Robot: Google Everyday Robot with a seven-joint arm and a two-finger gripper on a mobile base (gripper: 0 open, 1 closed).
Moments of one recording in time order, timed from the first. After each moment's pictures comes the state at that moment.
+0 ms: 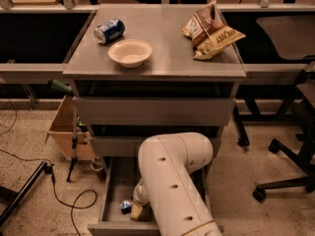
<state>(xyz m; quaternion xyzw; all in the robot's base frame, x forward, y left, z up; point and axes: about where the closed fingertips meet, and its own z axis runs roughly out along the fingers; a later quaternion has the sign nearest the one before) 0.570 0.110 0.132 -0.64 0.75 0.09 0.16</state>
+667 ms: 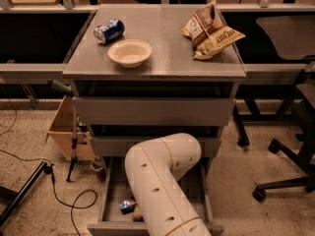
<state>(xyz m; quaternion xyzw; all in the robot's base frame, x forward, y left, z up) 0.562 0.103 0.102 -0.64 0.74 0.13 0.17</state>
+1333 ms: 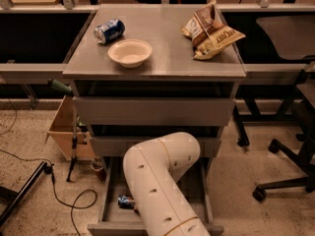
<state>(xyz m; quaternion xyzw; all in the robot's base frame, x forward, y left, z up) 0.567 0.097 0.104 -0.63 0.74 0.14 0.18</state>
